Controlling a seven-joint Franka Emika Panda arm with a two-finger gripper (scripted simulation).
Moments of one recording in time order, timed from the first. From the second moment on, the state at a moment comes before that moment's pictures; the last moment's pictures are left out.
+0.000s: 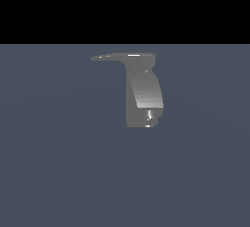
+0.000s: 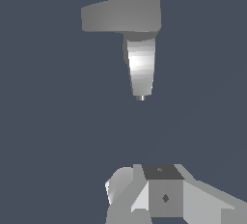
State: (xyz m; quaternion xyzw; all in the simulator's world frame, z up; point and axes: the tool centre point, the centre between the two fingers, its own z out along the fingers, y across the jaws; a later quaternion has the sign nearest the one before) arm -0.240 -0.005 0.483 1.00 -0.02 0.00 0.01
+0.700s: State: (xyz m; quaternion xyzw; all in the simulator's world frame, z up) arm -0.232 0.009 0.473 1.00 -0.05 0.00 0.01
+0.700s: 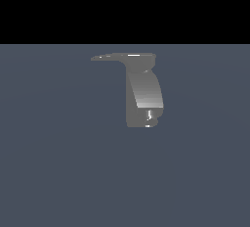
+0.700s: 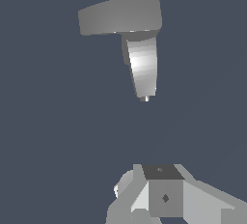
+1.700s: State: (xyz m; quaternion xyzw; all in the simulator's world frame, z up) arm -0.174 0.073 0.415 0.97 -0.24 0.00 0.01
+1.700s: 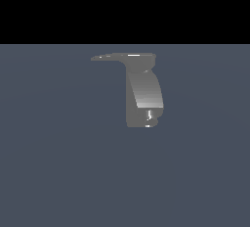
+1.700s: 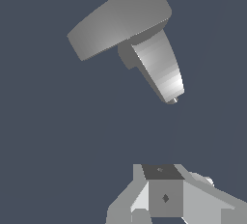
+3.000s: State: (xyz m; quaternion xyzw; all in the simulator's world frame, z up) arm -0.054 0.115 0.334 0.86 -0.50 0.00 0.00
